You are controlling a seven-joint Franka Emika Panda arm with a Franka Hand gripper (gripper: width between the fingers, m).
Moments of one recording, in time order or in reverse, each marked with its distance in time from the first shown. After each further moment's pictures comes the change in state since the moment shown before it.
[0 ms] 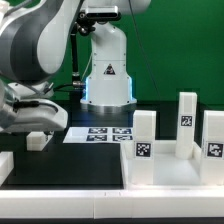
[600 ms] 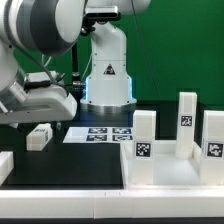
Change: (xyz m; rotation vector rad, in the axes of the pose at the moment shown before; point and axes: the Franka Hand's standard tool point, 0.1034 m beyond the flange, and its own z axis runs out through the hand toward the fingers) arm -0.004 -0.020 -0.017 -0.021 0.172 -0.030
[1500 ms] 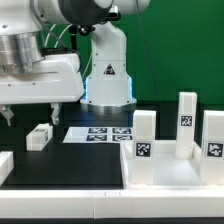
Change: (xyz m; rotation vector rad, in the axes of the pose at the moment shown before) arm 0.012 -0.024 -0.048 -0.083 0.690 -0.050
